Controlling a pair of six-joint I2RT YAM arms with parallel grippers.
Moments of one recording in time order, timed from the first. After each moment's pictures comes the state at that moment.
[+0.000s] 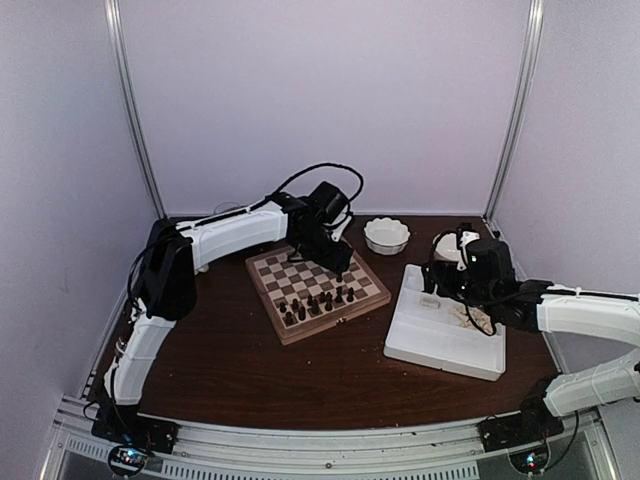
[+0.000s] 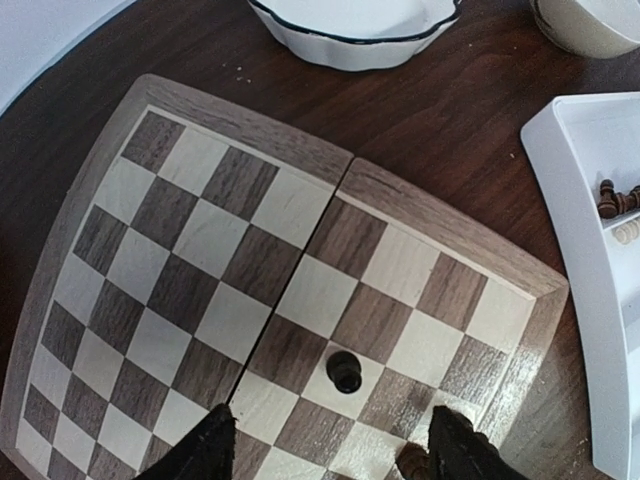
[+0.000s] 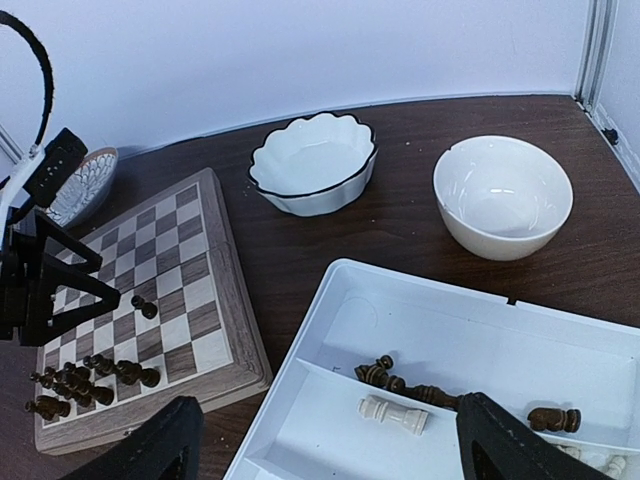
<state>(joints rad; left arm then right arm) -0.82 2.38 2.20 -0.80 -0.04 -0.17 0.61 1.14 0.59 0.06 0.36 0.47</state>
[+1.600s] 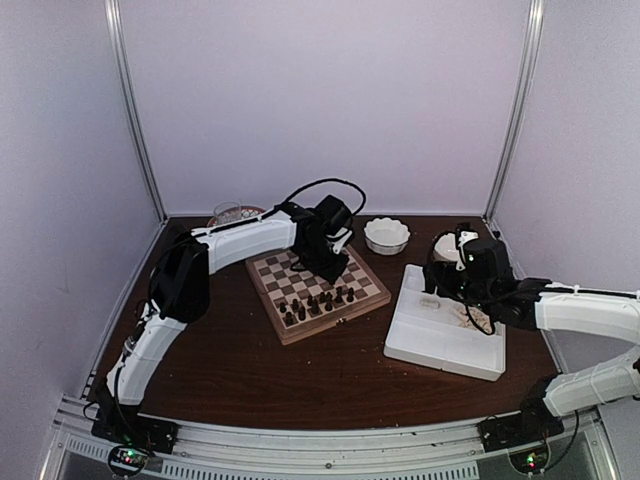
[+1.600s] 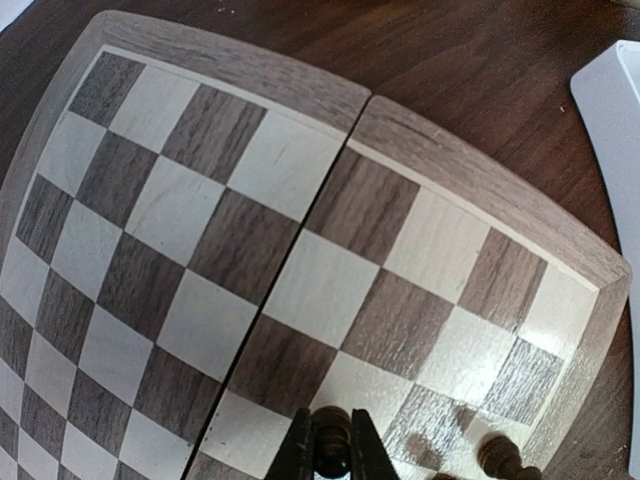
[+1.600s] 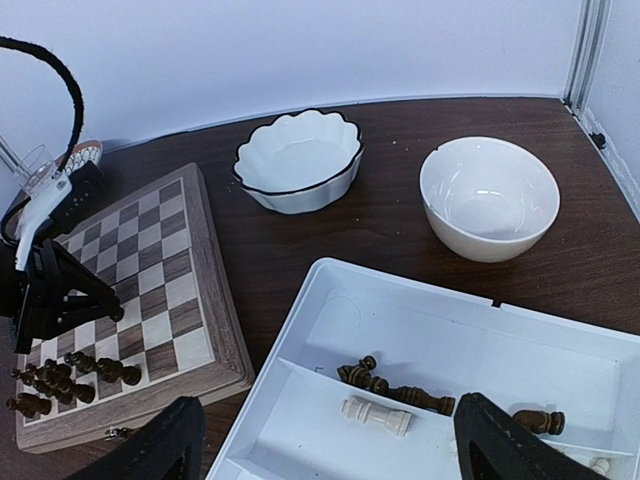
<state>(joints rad) -0.81 2.51 2.29 -0.86 -0.04 -0.15 0.61 1.16 0.60 0.04 0.39 0.45</state>
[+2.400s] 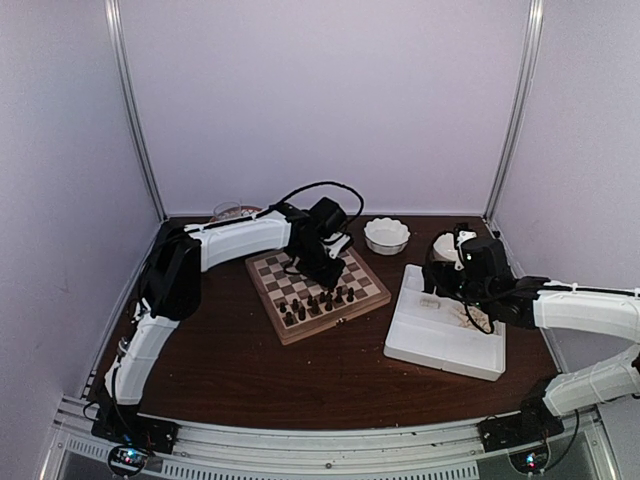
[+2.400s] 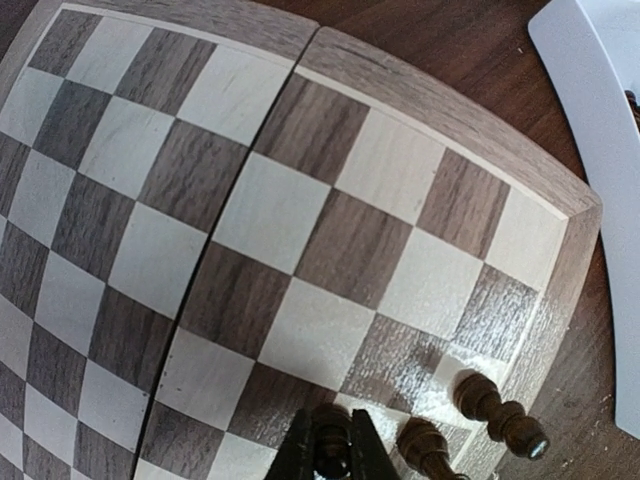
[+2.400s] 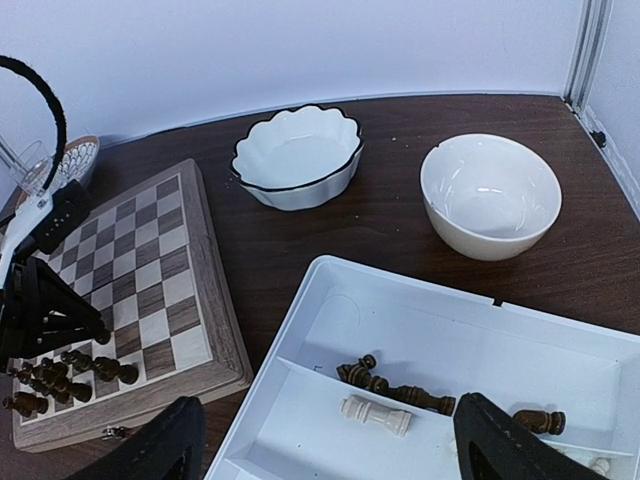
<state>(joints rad) -0.81 2.43 2.17 -0.85 0.06 -0.14 0.61 1.17 0.62 0.03 0.39 0.45</state>
